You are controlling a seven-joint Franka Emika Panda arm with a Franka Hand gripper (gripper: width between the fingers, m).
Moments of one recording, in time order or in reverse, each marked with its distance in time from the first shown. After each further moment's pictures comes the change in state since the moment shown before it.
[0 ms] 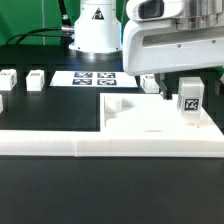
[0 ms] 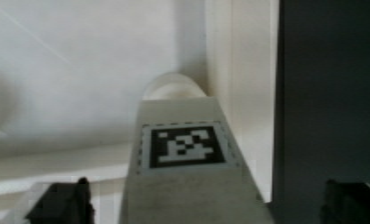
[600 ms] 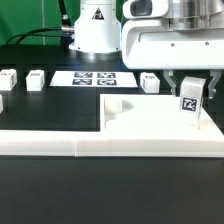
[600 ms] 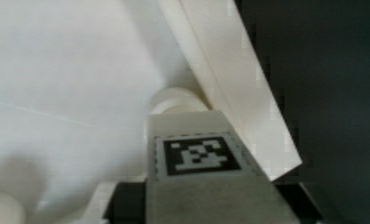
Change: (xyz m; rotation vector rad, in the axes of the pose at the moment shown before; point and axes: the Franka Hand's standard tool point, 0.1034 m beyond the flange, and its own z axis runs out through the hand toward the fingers) arm 0.002 0.001 0.000 0.009 0.034 0.453
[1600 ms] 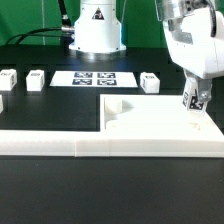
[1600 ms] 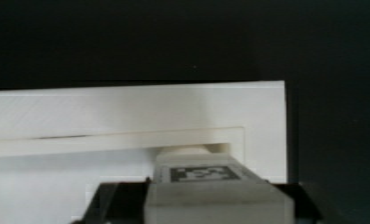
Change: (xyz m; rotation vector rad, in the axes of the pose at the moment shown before) arm -0.012 -0.005 0.005 0.157 0.000 1.016
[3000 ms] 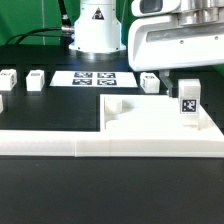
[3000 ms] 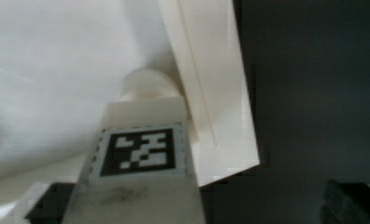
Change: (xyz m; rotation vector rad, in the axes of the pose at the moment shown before) arm -0.004 -0.008 -0.004 -0.051 0.072 -1.335
